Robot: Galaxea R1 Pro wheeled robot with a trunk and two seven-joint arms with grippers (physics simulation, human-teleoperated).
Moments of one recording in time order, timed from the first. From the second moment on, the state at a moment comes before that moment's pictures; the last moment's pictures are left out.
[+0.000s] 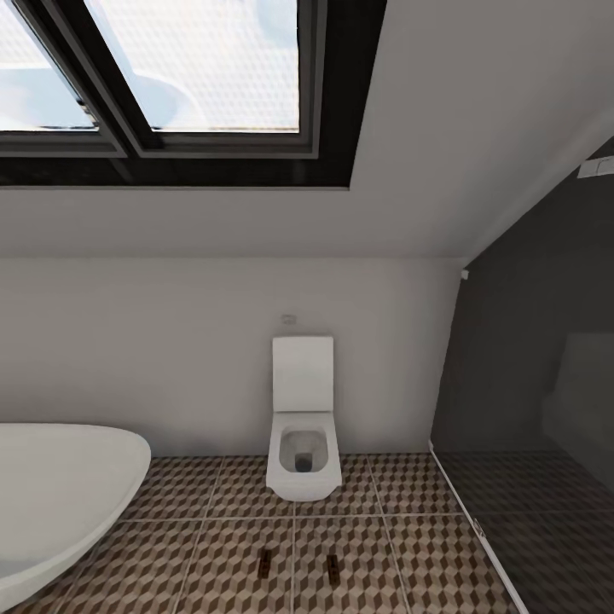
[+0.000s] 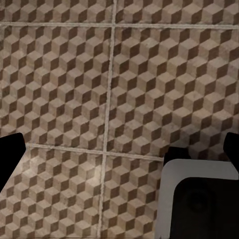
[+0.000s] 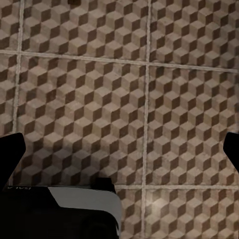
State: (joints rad) left arm -0.28 0.17 -1.28 0.07 1.33 -0.08 -0.07; right arm -0.32 0.03 0.48 -0.01 -0.36 -0.12 -0.13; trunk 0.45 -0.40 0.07
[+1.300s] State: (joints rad) left arm -0.27 0.17 -1.28 0.07 1.34 -0.08 -0.04; right arm -0.25 0.04 0.47 -0.02 -0.42 -0.04 -0.13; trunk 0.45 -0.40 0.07
